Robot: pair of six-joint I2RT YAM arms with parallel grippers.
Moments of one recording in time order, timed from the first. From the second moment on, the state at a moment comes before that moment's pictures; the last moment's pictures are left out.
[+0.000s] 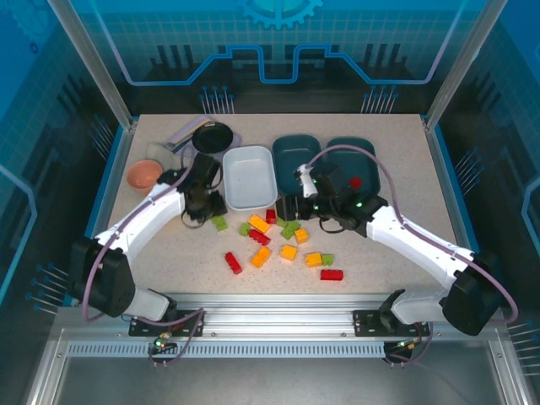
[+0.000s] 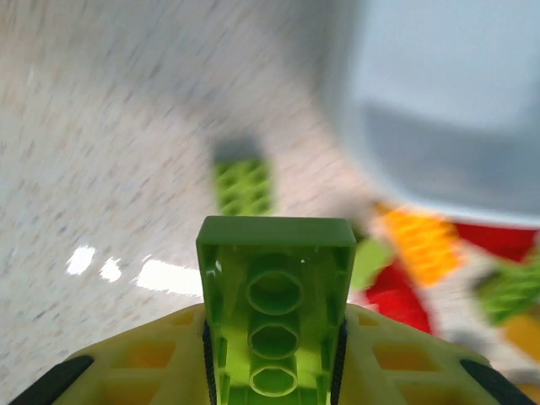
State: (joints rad) left arm -0.34 1.46 1.18 -0.96 0.03 -0.74; right arm 0.67 1.29 1.03 -0.44 -0.19 0.50
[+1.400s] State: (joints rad) left arm -0.47 1.49 1.35 -0.86 0.14 -0.85; right arm 0.69 1.77 1.14 -0.78 -0.05 0.36
